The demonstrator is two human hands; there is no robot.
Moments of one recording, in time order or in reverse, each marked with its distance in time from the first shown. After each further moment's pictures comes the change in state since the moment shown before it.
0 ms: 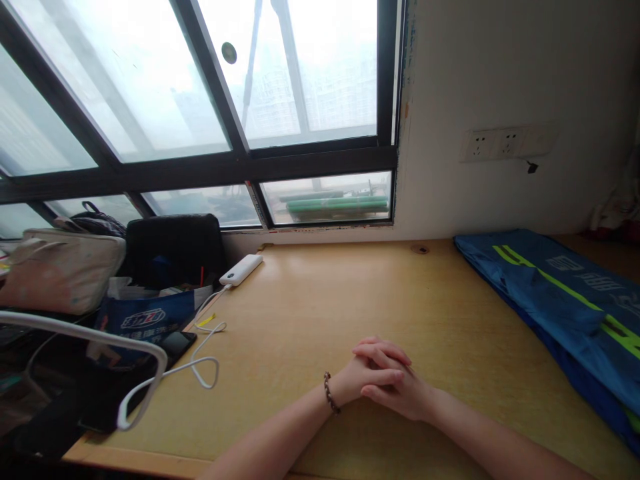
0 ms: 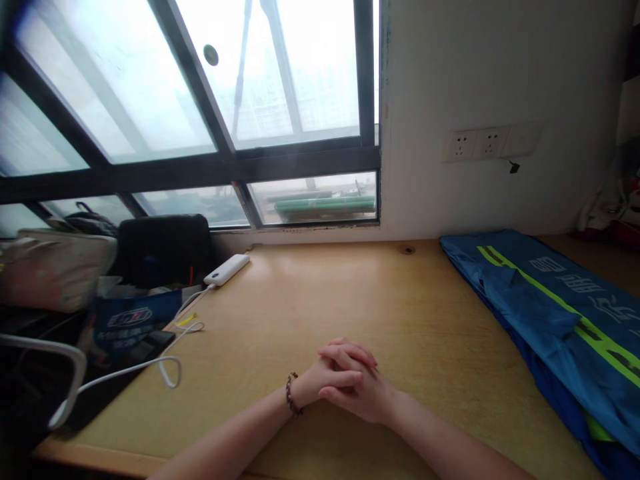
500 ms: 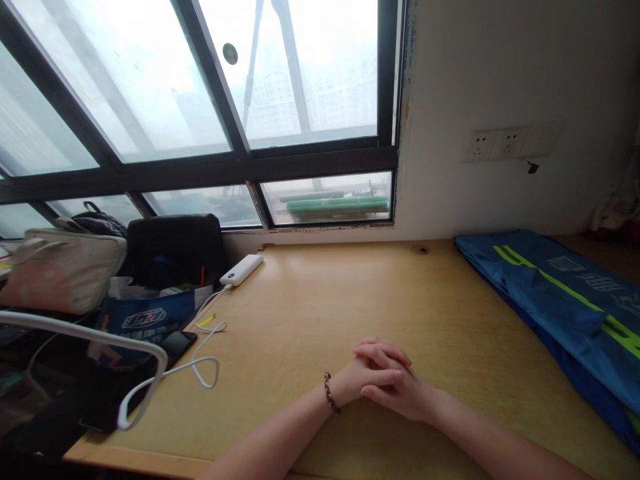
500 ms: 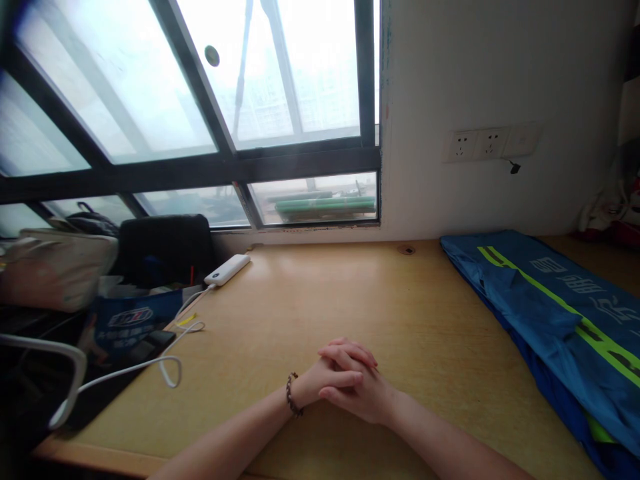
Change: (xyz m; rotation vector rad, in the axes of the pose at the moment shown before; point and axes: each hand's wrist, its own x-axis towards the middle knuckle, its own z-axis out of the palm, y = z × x) left_hand 0.000 0.004 0.001 -0.012 0.035 0.004; right_hand 0.000 0.000 0.000 -0.004 -0.008 0.031
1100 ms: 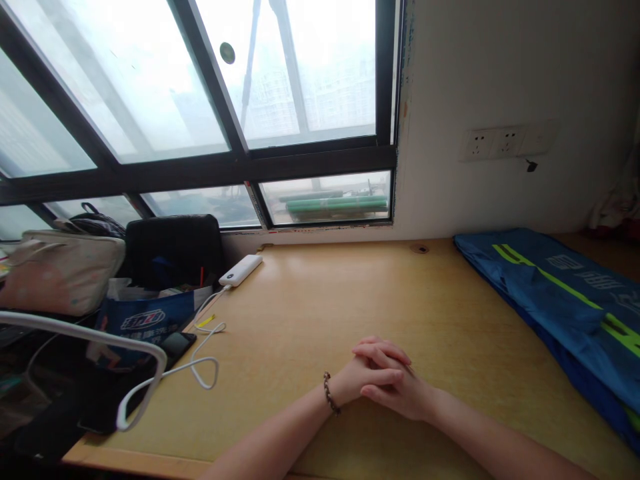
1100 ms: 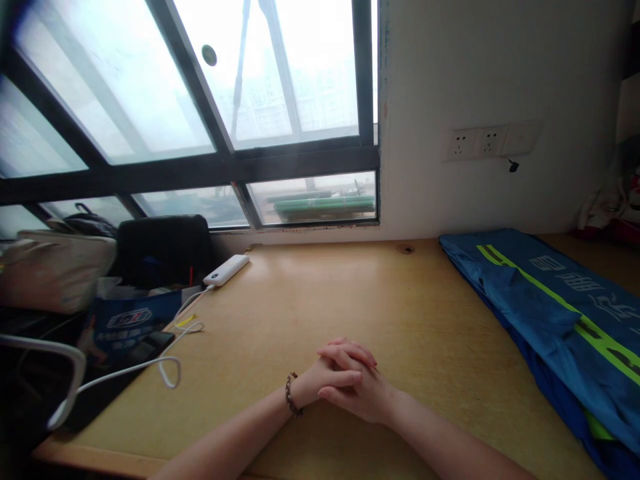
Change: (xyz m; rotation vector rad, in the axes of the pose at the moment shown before) left_hand 0.001 0.000 -0.001 0.020 -0.022 -0.005; right_hand 0.001 0.000 0.000 0.008 0.010 -0.018
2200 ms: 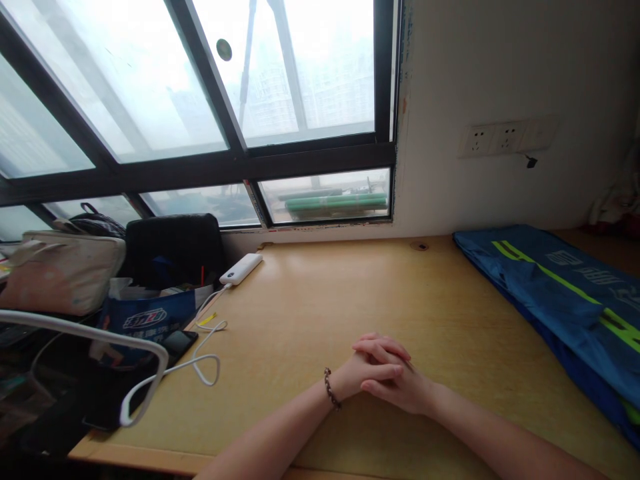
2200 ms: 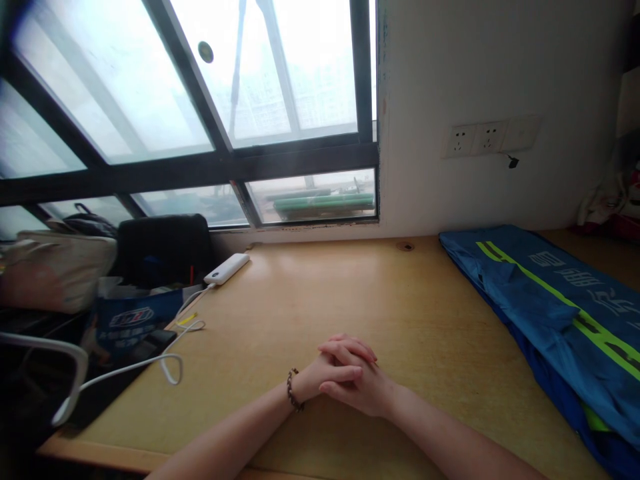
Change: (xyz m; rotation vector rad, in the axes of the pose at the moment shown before) left_hand 0.000 0.006 0.000 0.016 0.011 -0.020; right_hand -0.002 0.002 0.001 -0.005 -0.004 0.005
